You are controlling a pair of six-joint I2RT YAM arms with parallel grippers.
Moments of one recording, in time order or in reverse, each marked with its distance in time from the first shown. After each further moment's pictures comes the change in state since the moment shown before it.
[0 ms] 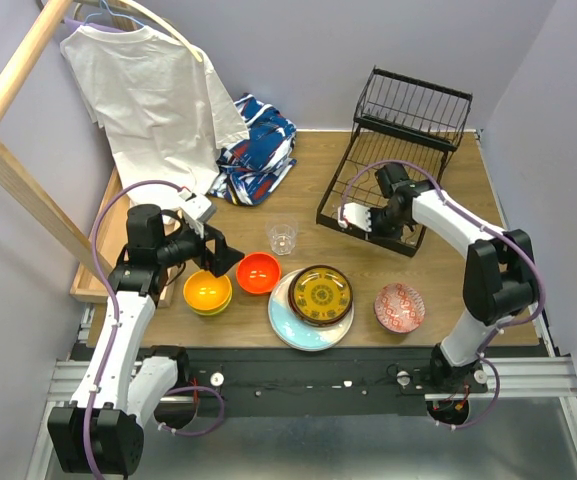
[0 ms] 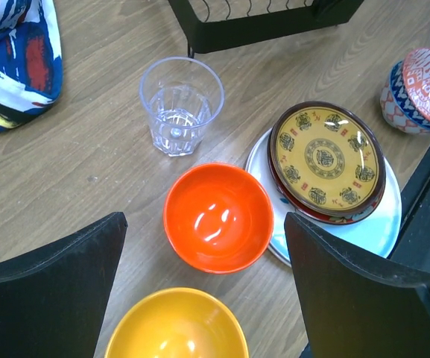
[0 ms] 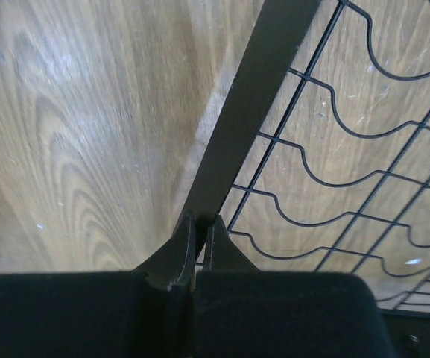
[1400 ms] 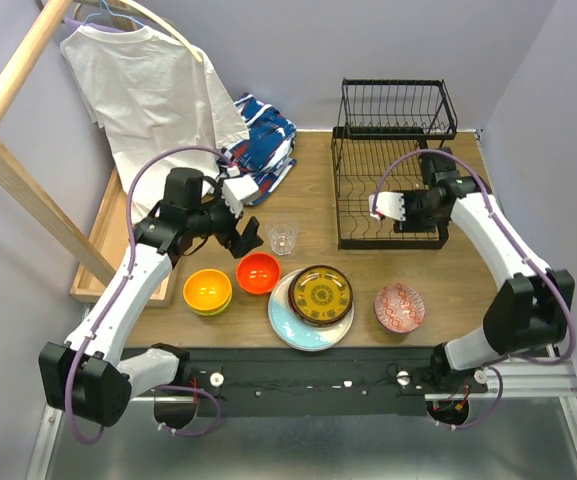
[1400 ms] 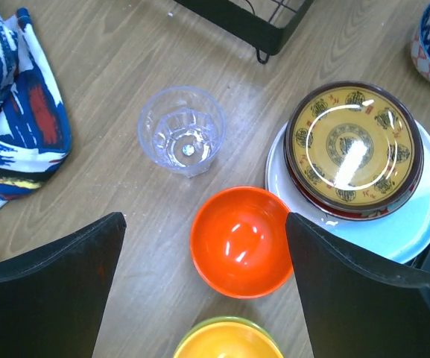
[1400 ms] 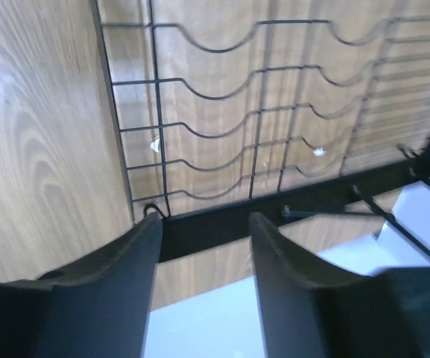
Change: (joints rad) left arm -0.239 0.280 0.320 -0.174 -0.203 0.214; right arm -0.166 -0.209 0.009 -0.069 0.056 -0.278
